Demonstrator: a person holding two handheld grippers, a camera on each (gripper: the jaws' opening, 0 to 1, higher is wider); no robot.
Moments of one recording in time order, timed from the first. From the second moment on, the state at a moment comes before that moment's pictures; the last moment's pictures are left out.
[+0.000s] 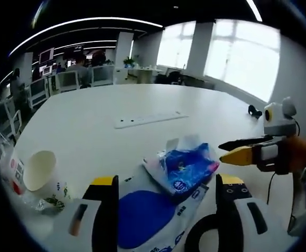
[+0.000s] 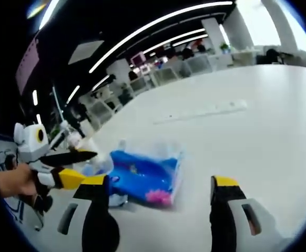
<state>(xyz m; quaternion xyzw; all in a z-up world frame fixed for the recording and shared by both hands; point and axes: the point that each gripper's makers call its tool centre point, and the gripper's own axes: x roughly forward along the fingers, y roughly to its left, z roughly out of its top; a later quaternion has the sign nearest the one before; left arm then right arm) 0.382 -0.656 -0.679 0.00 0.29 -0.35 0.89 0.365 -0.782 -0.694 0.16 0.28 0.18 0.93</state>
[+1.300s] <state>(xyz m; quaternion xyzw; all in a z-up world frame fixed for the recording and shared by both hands) 0.404 -0.664 -0.698 -0.04 0.29 -0.33 0.90 0.397 -0.775 -0.714 0.19 0.30 0.16 0.92</state>
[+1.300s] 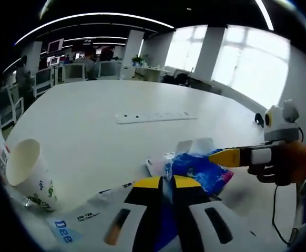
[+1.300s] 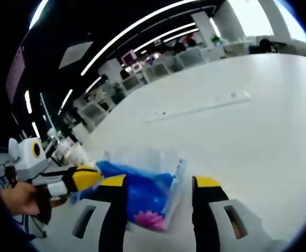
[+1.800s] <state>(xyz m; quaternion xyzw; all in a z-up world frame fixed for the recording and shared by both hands) 0.392 -0.664 -0.693 -0.03 0.29 -0.33 0.90 0.384 -0.789 -0.717 0.20 0.31 0.13 0.92</state>
